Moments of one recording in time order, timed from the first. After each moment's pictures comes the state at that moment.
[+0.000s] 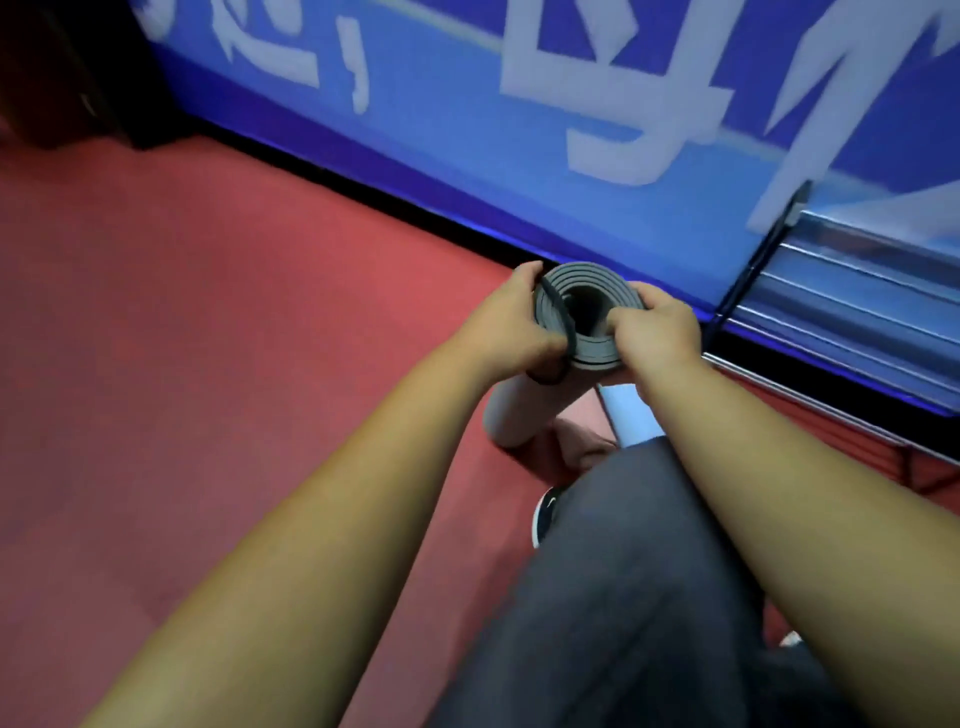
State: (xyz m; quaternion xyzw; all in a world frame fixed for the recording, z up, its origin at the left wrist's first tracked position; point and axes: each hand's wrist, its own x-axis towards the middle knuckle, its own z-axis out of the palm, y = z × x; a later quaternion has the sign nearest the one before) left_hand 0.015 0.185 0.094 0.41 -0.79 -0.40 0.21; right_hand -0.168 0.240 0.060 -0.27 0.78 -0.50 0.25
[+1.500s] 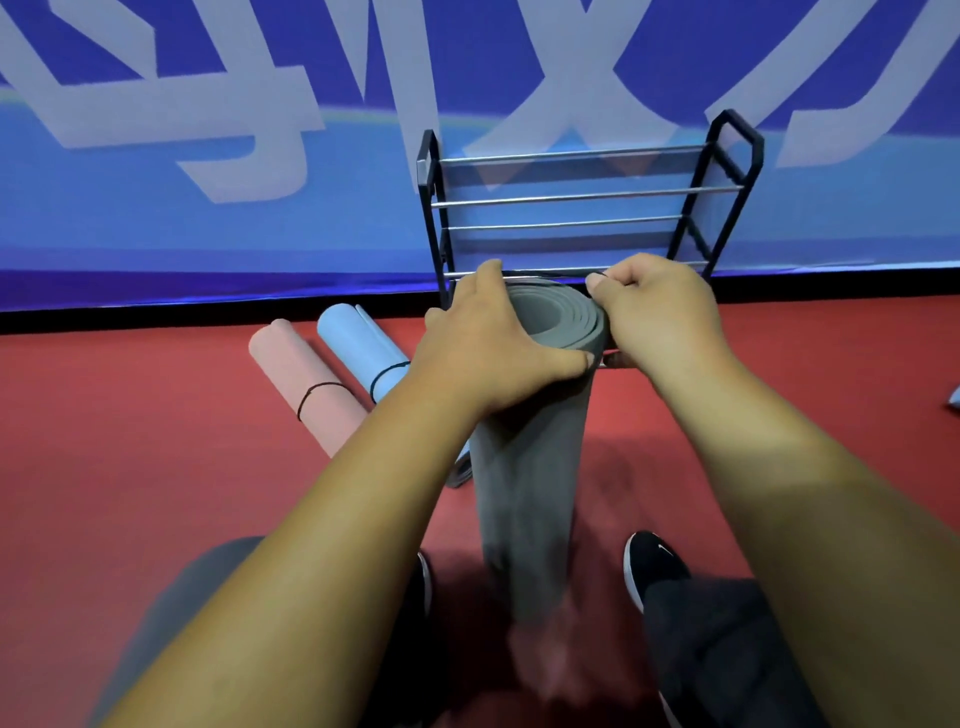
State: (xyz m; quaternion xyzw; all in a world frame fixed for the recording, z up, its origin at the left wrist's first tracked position) left_hand -0.321 0.337 0.096 0.31 -0.90 -0.30 0.04; right_hand -0.453 0.452 0.067 -0.15 0.85 -0.49 0.07
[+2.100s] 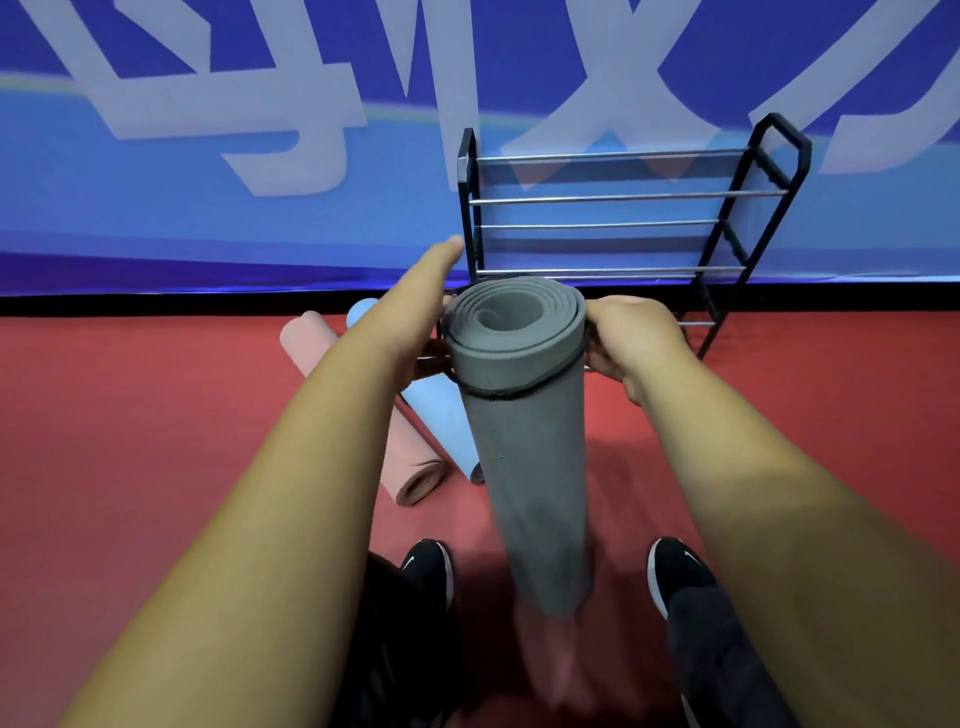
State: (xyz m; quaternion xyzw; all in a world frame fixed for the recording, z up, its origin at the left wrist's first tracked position) left_hand -0.278 0.243 0.096 0.43 -0.64 -0.63 0.07; right_hand -0.428 0.401 0.043 -0.02 0.71 -0.65 0.29
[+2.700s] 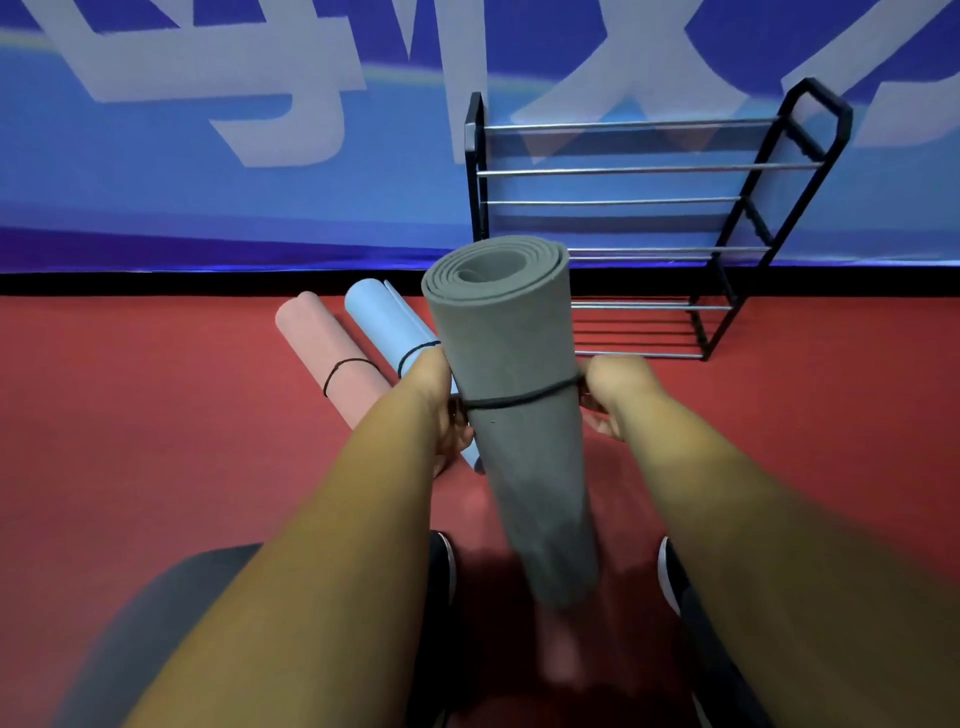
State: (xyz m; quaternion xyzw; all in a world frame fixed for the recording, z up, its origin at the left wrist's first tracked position) left_hand -0.294 0.233 -0.033 0.58 -0.40 -0.71 0.00; right_hand -0.438 0.376 -0.064 0.10 0.74 -0.54 0.39
